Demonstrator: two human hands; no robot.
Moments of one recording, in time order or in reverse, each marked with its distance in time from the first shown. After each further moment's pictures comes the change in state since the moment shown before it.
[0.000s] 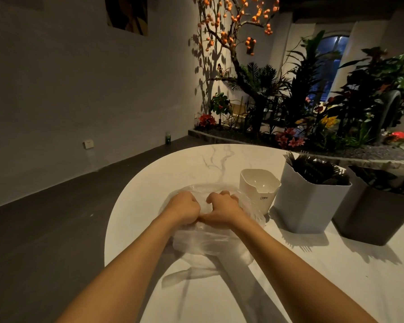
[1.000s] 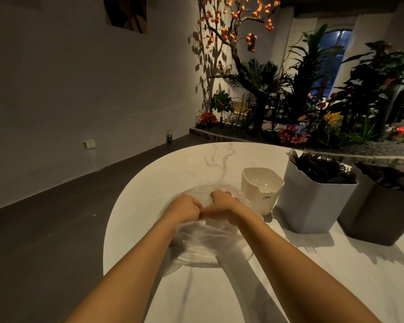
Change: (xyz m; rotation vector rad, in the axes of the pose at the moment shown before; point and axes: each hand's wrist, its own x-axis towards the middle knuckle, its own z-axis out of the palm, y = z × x) left_hand 0.014 -0.006 0.007 0.028 -0.067 -0.003; right_hand 0.028 -0.001 -0.002 0.006 -0.156 0.129
